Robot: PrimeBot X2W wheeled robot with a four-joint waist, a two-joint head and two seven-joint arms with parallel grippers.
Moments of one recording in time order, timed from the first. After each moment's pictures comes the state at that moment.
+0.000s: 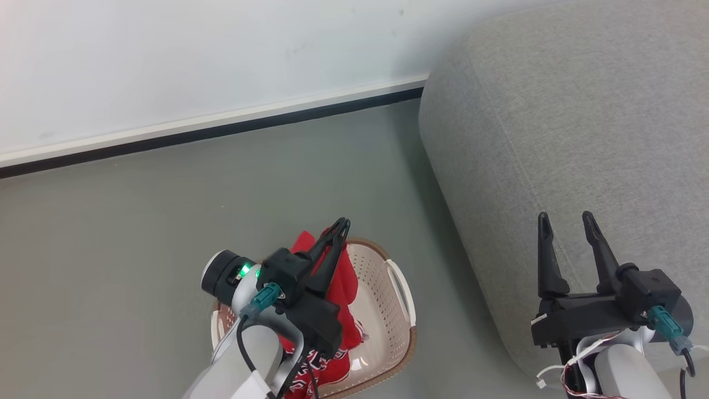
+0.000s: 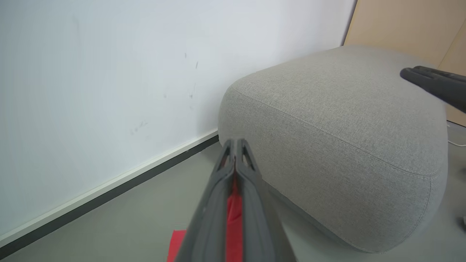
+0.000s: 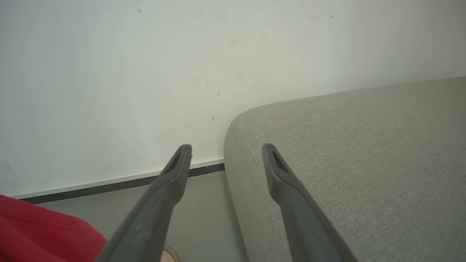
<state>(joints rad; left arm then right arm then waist) -0.48 0.05 -0.55 0.51 -0.28 -0.06 -0.25 -0.25 -0.07 0.10 0.25 0.19 -0.01 -0.26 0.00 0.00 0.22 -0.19</state>
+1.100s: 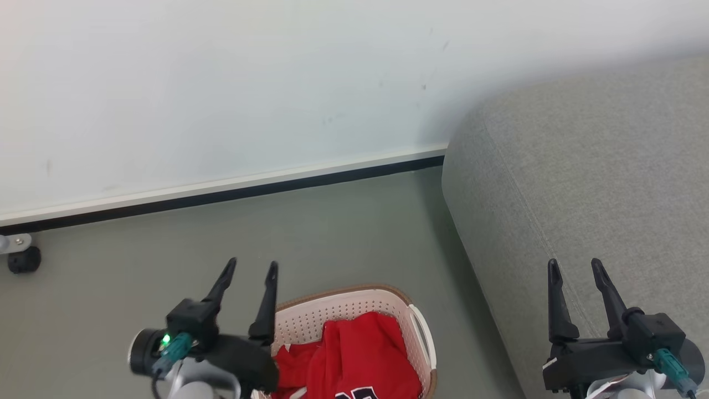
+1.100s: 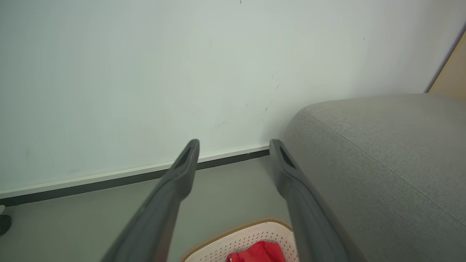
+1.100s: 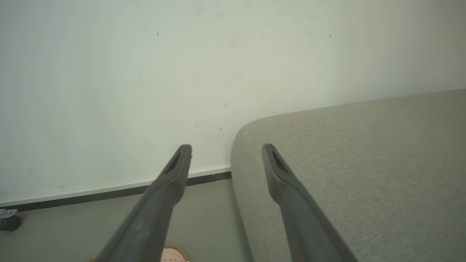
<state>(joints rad) -0.27 0.10 -0.36 0.41 -0.39 0.03 -0.25 -0.12 -0.08 0.07 0.24 0.18 -0.01 -0.26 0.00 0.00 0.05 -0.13</state>
